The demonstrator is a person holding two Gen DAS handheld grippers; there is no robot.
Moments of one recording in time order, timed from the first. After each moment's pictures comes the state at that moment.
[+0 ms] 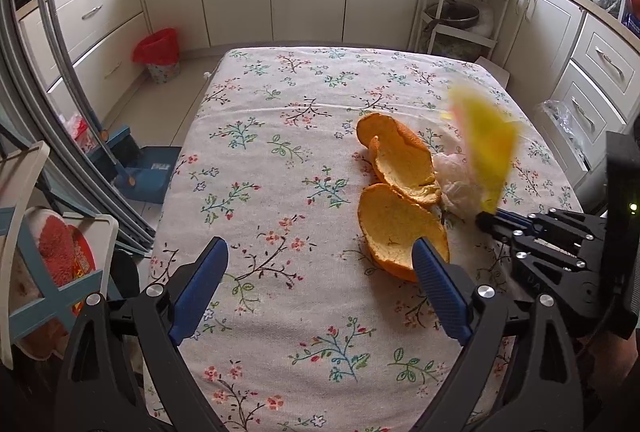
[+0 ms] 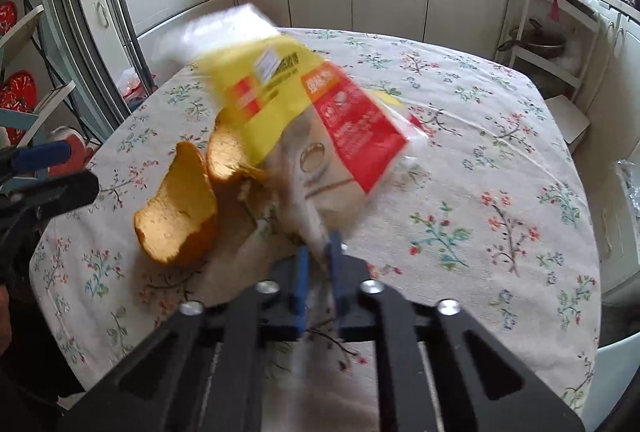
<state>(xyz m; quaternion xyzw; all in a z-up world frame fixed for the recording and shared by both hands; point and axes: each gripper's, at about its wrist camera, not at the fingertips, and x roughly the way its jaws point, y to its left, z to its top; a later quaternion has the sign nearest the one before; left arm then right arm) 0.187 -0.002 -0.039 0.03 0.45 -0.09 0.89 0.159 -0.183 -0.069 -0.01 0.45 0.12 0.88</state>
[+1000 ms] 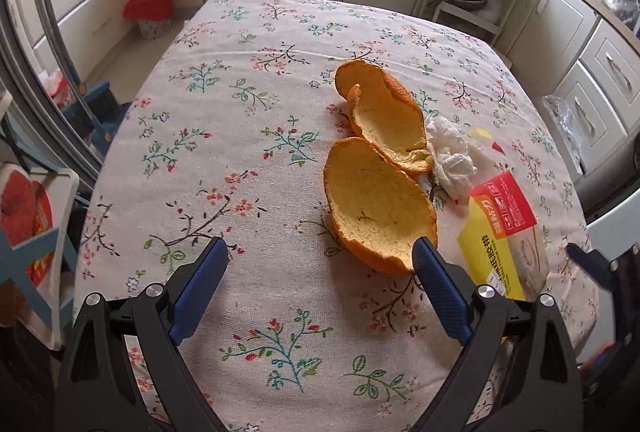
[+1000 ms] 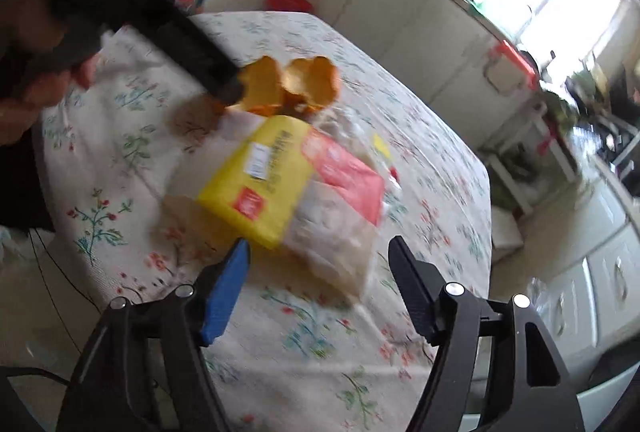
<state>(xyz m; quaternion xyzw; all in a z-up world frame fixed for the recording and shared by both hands) 0.198 -0.023 -0.079 -0.02 0.50 -0.10 0.86 0.060 -0.156 -0.065 -0.31 0.36 0.12 0.87</state>
